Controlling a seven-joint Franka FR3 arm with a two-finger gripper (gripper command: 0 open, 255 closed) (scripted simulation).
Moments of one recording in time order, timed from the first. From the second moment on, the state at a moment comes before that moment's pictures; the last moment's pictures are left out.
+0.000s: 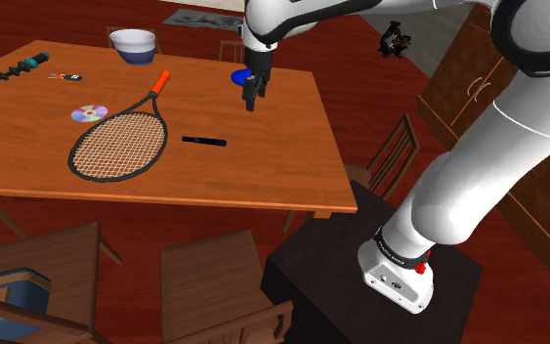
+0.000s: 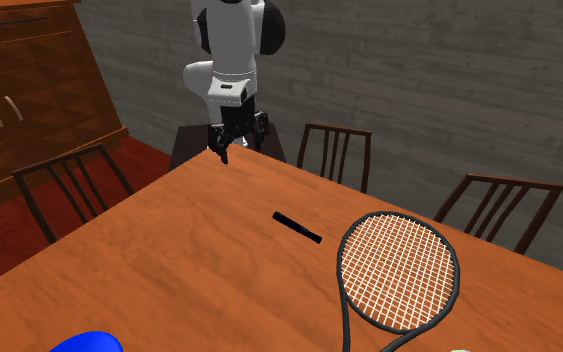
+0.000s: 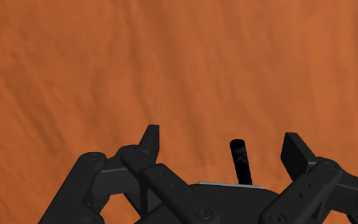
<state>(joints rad) 0.13 -0.04 -0.01 -2.04 -0.03 2.00 -0.33</state>
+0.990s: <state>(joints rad) 0.19 0.49 0.07 -1.58 0.00 2.03 -0.48</state>
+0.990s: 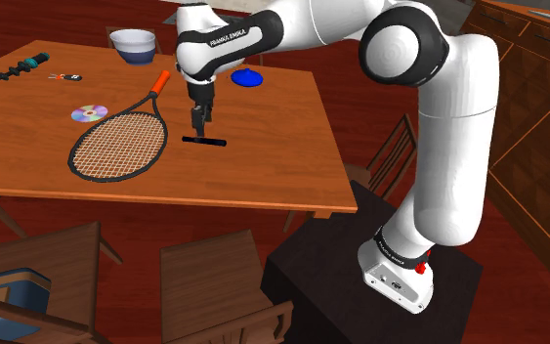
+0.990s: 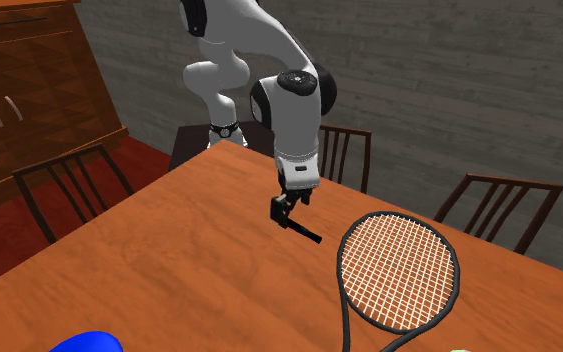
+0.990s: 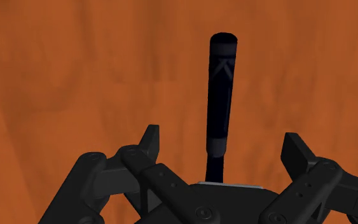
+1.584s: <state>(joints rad) 0.20 0.56 0.08 -1.59 0.00 2.10 -0.48</state>
